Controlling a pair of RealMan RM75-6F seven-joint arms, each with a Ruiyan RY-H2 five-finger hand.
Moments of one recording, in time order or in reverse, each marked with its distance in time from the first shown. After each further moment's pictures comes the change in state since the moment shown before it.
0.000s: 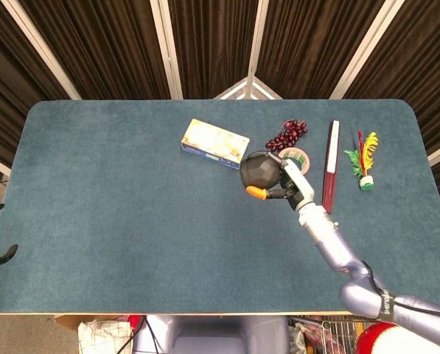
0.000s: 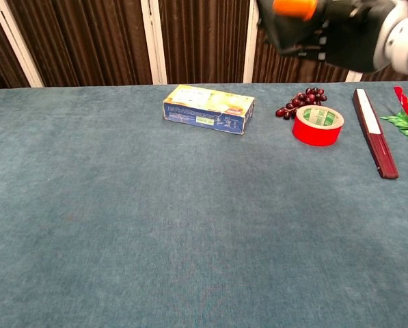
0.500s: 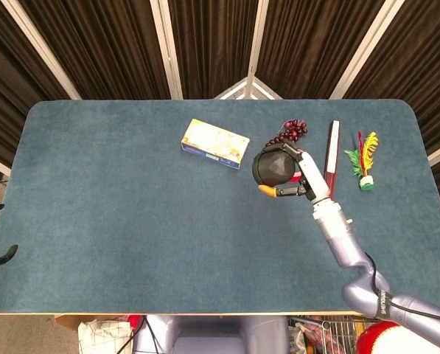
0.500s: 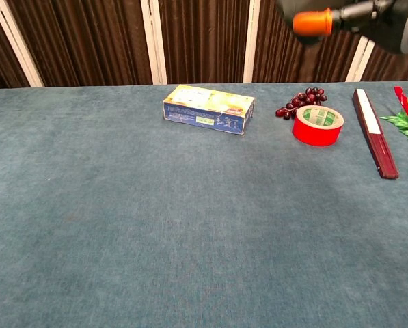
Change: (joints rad) left arm 0.001 0.000 0.000 0.000 -0.001 0.002 0.000; right arm -0.012 -0.099 -0.057 0.203 -0.183 0.264 -0.522
